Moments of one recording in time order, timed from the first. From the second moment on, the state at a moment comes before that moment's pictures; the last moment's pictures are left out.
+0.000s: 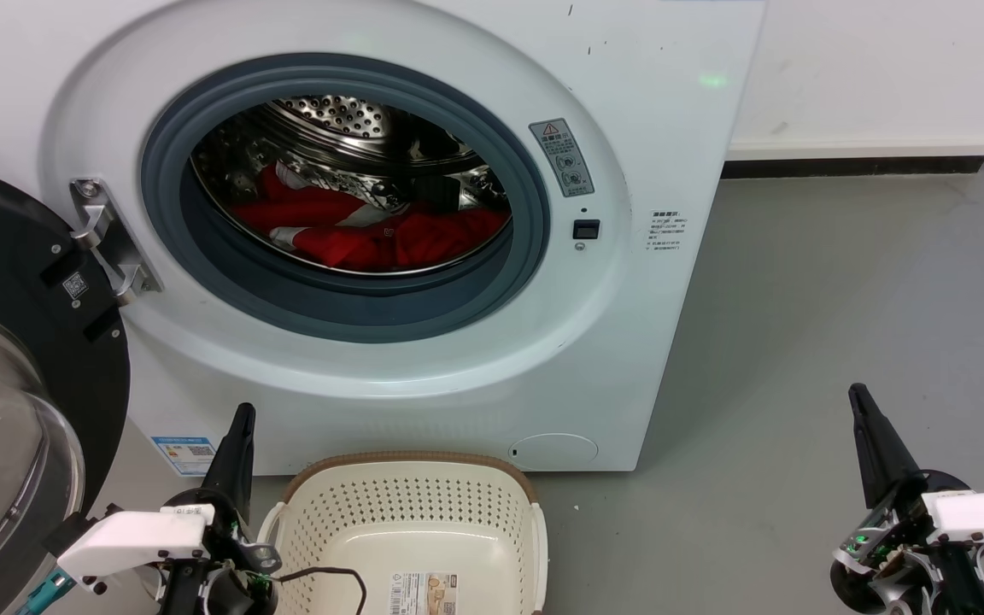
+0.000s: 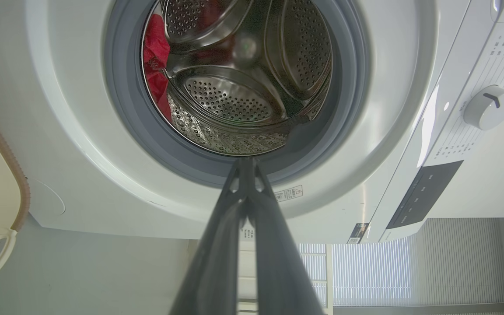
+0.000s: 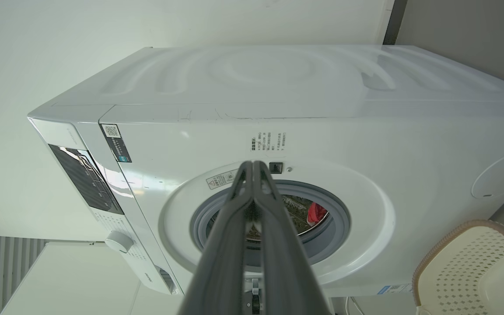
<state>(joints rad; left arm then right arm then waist) -0.11 0.05 0.11 0.25 -1.61 -0.13 0.11 -0.10 -0.05 -0.11 0.25 1.62 0.13 0.11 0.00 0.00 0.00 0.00</state>
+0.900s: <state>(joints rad) -0.11 0.05 0.11 0.25 -1.61 -0.13 0.11 -0.10 -0.05 -0.11 0.25 1.62 0.13 0.11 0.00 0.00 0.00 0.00</state>
